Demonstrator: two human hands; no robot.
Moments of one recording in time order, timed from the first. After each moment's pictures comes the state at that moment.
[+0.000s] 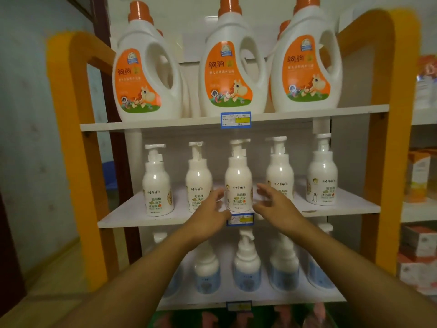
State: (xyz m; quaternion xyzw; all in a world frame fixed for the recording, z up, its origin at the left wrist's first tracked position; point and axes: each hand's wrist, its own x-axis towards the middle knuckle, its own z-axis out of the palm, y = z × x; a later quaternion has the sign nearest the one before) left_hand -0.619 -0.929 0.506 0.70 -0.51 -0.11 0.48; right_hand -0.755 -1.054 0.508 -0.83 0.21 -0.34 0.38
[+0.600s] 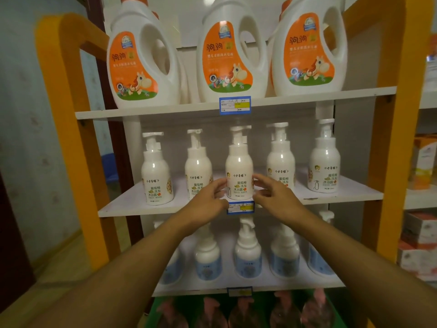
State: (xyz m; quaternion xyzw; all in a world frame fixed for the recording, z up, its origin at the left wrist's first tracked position) left_hand -0.607 -0.933 0.506 0.69 -0.52 -0.16 0.48; right_hand -0.753 -1.057 0.501 -0.84 0.17 -0.35 0.38
